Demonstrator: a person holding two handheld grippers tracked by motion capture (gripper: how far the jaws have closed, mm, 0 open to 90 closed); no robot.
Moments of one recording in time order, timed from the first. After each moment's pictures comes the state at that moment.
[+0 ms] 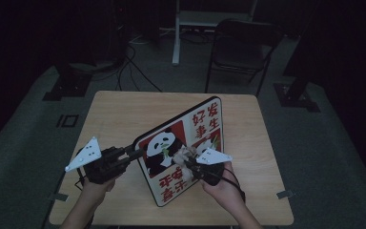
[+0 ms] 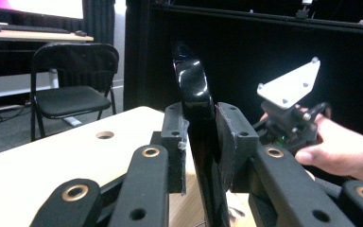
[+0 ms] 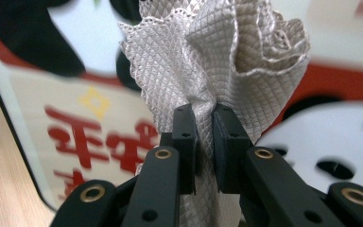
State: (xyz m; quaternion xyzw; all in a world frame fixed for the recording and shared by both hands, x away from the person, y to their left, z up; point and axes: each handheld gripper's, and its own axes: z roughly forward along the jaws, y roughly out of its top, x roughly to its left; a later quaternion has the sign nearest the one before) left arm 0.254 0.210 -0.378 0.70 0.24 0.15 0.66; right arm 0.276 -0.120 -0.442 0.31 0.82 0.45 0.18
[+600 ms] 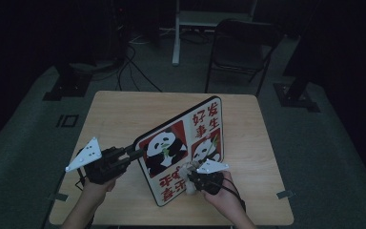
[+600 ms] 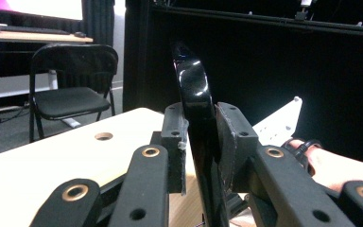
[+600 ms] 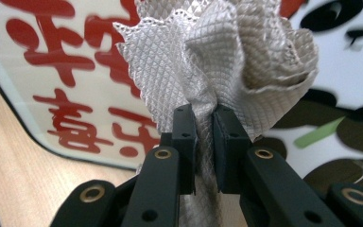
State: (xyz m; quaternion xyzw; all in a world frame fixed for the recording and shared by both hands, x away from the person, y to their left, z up) left arm 0.254 0.209 -0.379 0.70 0.24 0.16 0.66; right arm 0.269 -0.127 -0.487 0.34 0.84 0.40 0.14
